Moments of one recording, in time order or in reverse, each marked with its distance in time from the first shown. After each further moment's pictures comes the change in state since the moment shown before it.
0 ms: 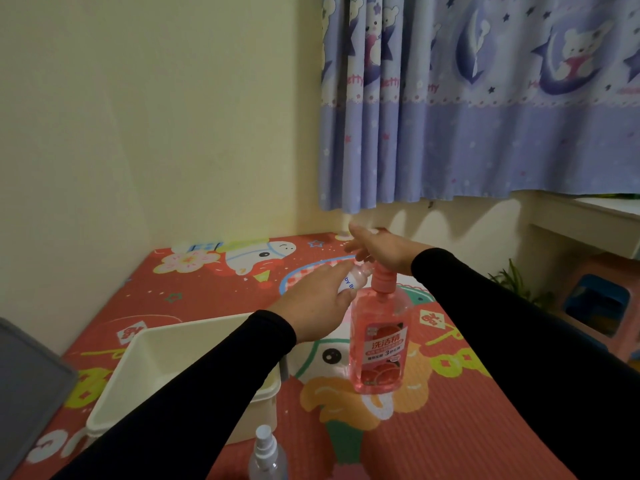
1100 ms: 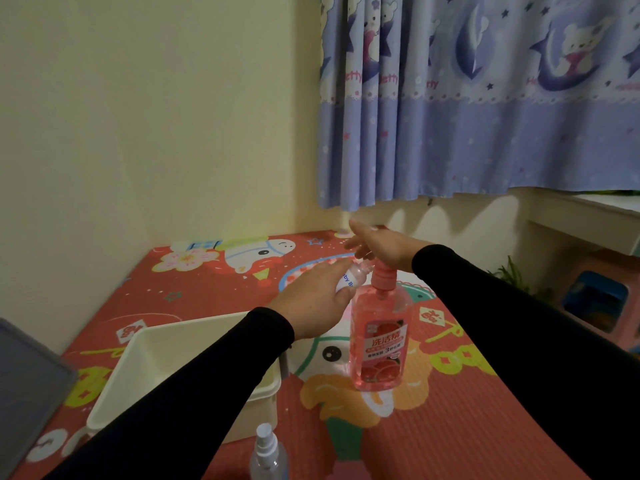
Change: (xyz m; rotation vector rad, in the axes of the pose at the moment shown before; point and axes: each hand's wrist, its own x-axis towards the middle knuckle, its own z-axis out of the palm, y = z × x) left_hand 0.000 -0.001 -0.003 0.023 0.005 0.013; right_hand 0.003 0.002 -0.003 -0.005 0.000 -0.004
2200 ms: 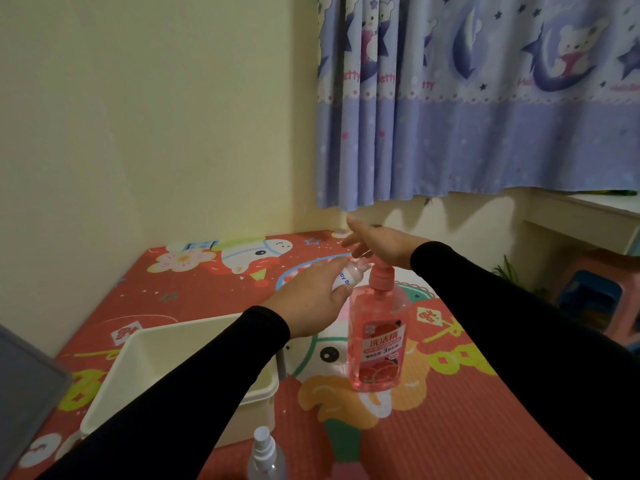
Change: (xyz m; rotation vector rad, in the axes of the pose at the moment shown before) left_hand 0.007 -0.009 0.002 -0.039 0.022 0.015; right_hand 0.003 -0.002 -0.003 -0.027 -0.010 0.002
